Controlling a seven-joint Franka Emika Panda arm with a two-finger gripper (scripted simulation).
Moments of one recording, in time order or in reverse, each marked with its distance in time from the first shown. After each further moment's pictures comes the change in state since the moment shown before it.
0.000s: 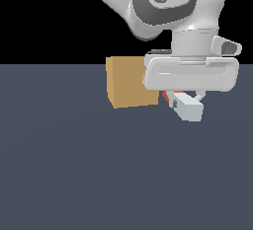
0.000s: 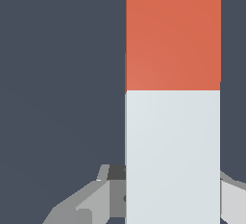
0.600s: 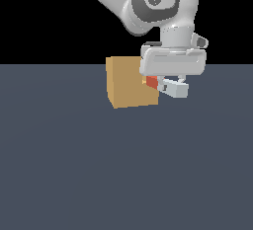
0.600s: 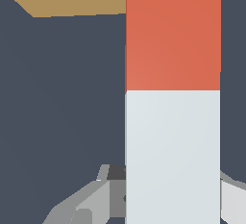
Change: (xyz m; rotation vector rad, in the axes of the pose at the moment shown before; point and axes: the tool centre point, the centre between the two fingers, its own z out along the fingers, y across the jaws) arm 0.093 -0.010 -0.025 0.000 0.002 -0.297
